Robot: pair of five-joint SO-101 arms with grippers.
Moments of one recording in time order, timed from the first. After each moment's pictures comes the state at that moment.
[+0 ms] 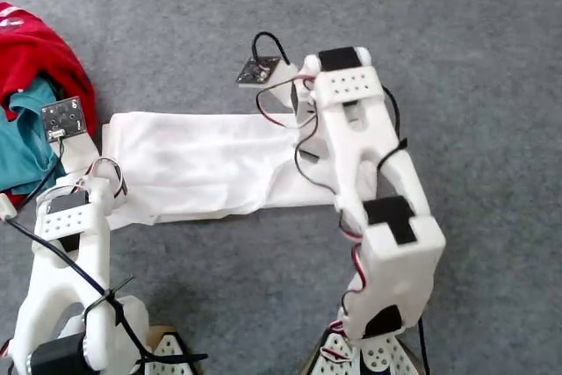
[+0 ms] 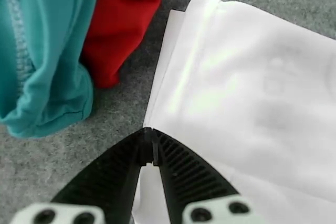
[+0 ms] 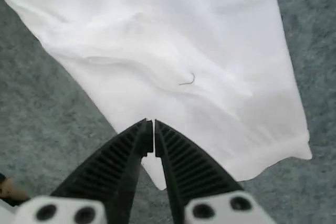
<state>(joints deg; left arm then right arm) -21.8 -31.1 65.3 26.9 1.6 -13.0 17.5 -5.9 87.7 50.4</state>
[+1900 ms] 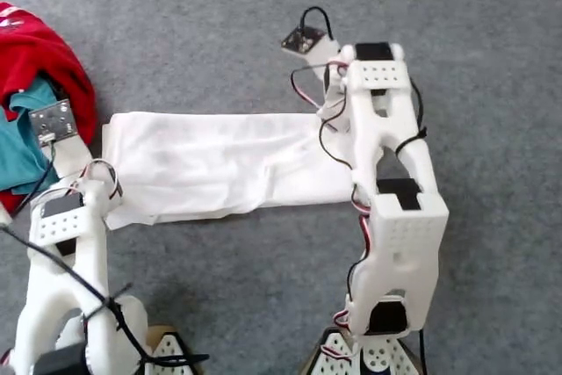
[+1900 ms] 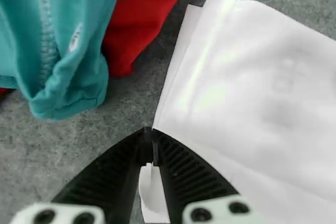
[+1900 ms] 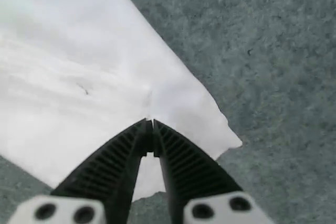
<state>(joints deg) -24.0 -36.0 65.3 32.3 4.2 -2.6 30.1 -22.9 82.5 44.7</state>
